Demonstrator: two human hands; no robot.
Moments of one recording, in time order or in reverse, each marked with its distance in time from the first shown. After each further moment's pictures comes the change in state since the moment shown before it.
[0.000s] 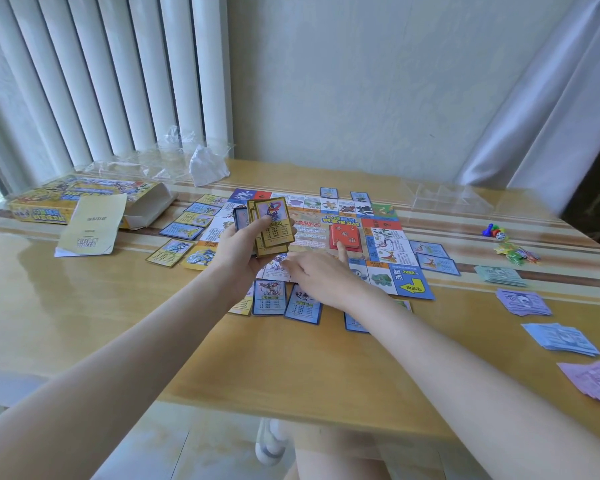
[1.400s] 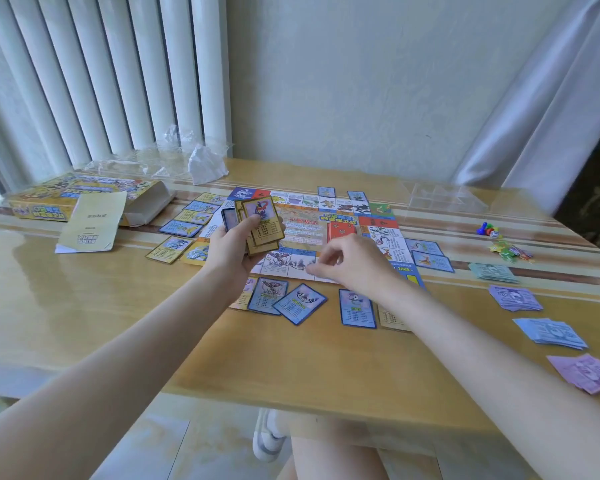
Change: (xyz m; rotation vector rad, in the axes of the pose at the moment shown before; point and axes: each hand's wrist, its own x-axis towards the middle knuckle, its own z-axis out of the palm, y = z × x) left_hand -0.002 -0.001 -0.003 -0.088 0.094 0.014; right_hand -0.030 0.018 -0.030 0.226 0.198 0.076
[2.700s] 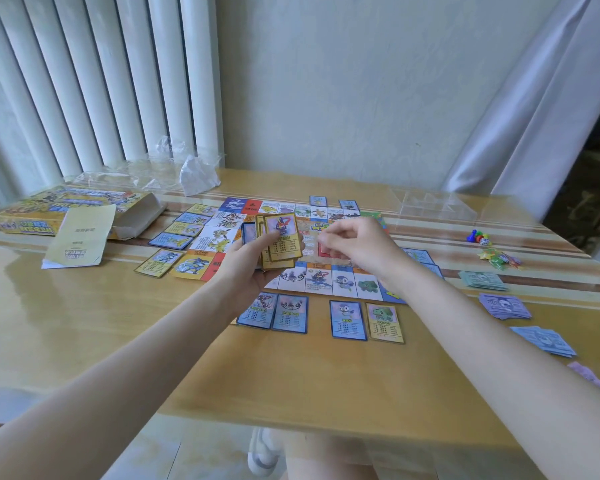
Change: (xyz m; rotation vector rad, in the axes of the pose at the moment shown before) left_hand -0.004 -0.008 0.014 0.061 -0.188 -0.134; right_hand 0.013 0.003 -0.033 0.460 0.032 0.121
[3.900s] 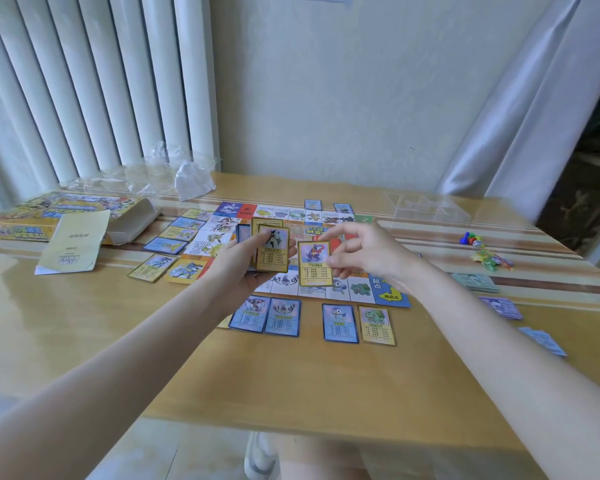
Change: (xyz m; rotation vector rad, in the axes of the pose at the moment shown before) left_hand -0.014 0.012 0.008 0.029 -0.097 -0.024; right_hand -0.006 0.010 -0.026 0.082 -0.178 0.035
